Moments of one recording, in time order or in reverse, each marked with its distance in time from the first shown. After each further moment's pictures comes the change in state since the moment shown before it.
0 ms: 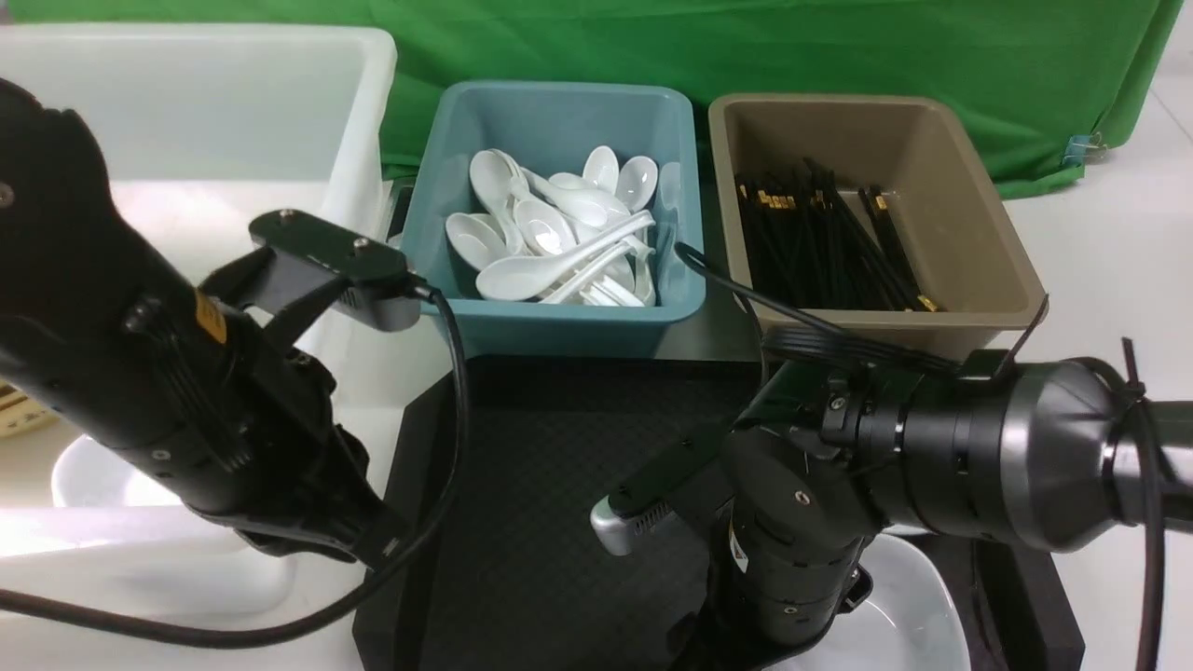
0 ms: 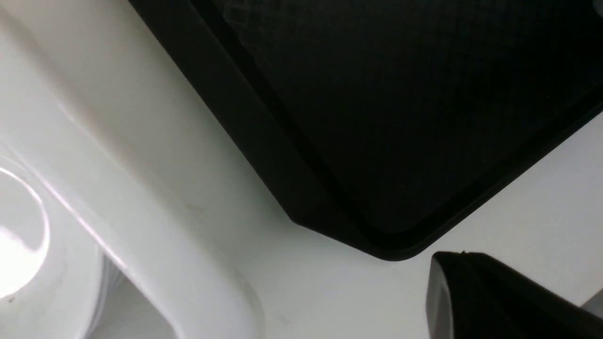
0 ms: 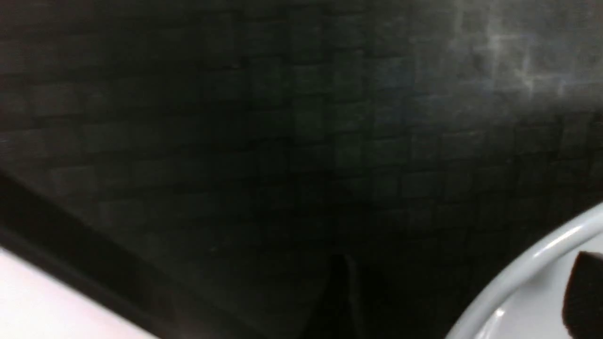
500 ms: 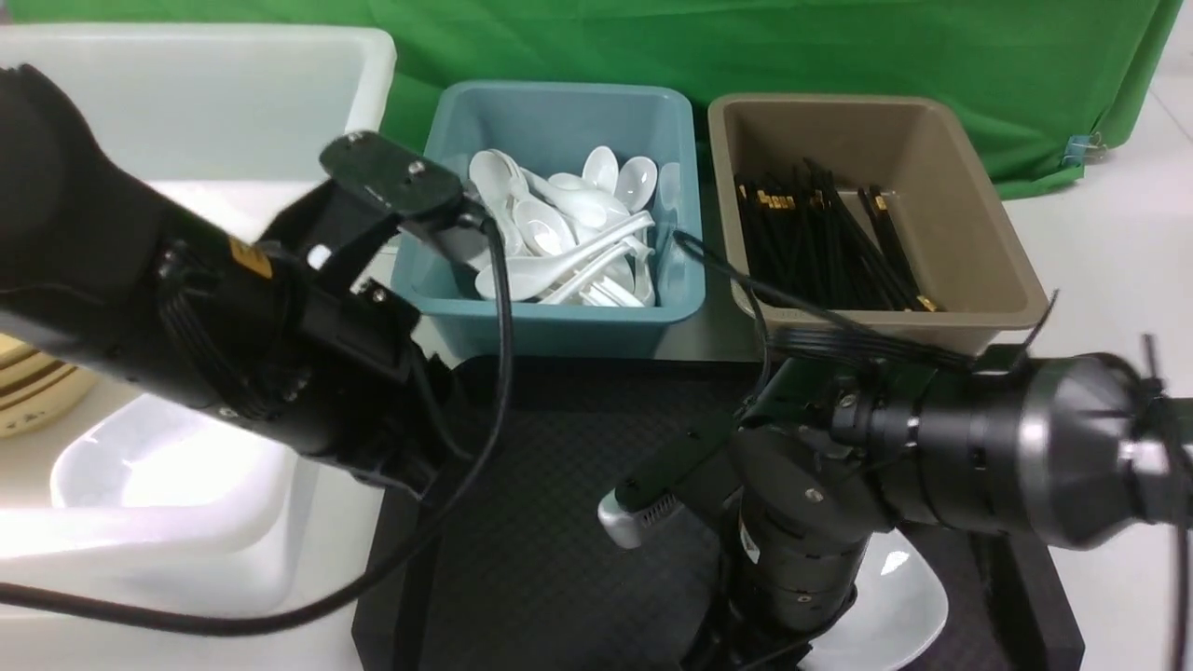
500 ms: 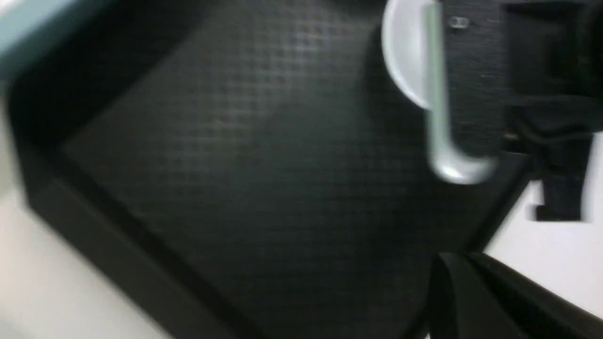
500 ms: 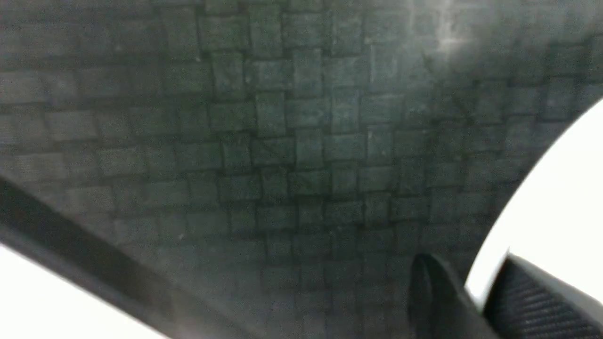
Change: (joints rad) right arm 0.000 -0.049 0.000 -0.029 0.016 -0.019; left arm 0.000 -0.015 -0.001 -0.209 -0.222 0.249
